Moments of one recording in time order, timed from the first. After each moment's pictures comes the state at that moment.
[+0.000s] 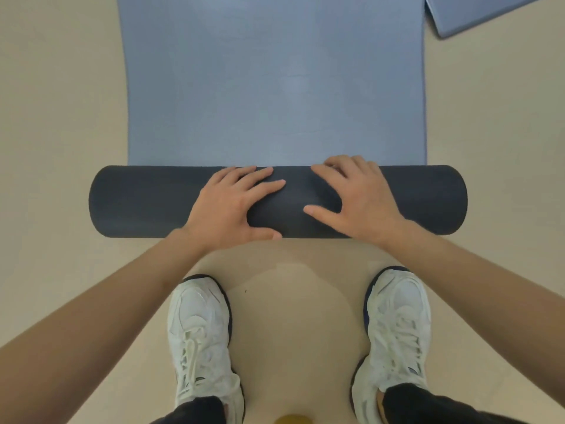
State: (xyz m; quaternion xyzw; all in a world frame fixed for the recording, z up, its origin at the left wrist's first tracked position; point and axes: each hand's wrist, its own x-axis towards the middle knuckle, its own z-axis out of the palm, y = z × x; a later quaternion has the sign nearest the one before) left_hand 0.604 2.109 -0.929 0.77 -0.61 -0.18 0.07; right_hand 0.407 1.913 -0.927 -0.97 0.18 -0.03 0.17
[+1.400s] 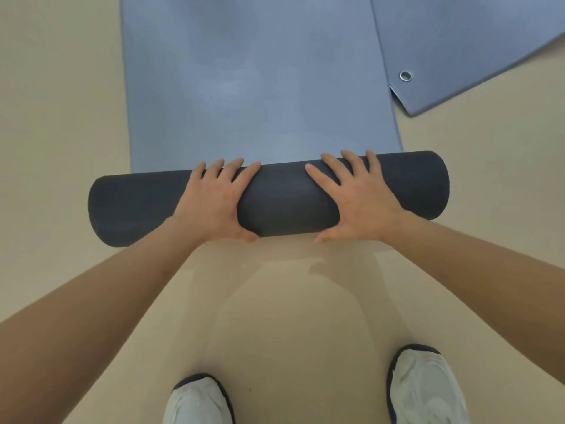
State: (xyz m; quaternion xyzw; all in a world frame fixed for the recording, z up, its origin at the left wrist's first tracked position) left_hand 0.708 2.006 -0.910 0.80 -0.59 -0.09 -0.10; right_hand 0.482 1.817 -0.917 -0.98 0.17 0.11 -0.03
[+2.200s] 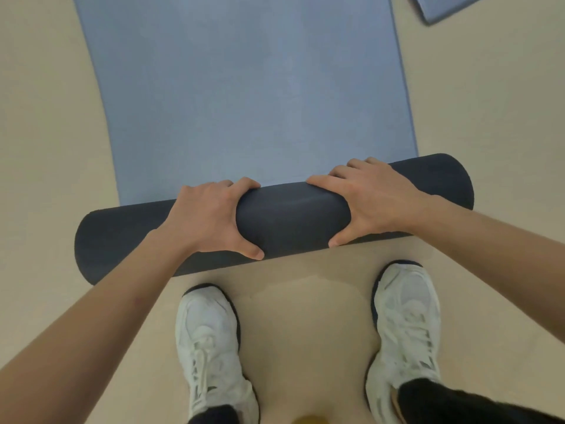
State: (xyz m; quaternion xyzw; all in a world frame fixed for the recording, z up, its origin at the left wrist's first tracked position) left_hand 0.618 2.097 -0.882 0.78 -0.52 -0.33 -0.08; right_hand 0.408 1.886 -0.895 -0.95 0.08 0.26 0.13
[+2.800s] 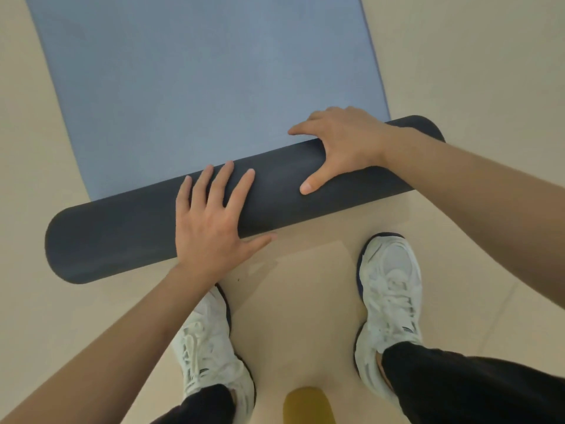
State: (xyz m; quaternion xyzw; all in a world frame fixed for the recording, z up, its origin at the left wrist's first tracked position) left_hand 0.548 2.127 -0.909 0.83 -0.55 -0.06 0.02; right_hand 0.444 1.849 -0.890 -0.92 0.16 0.29 0.22
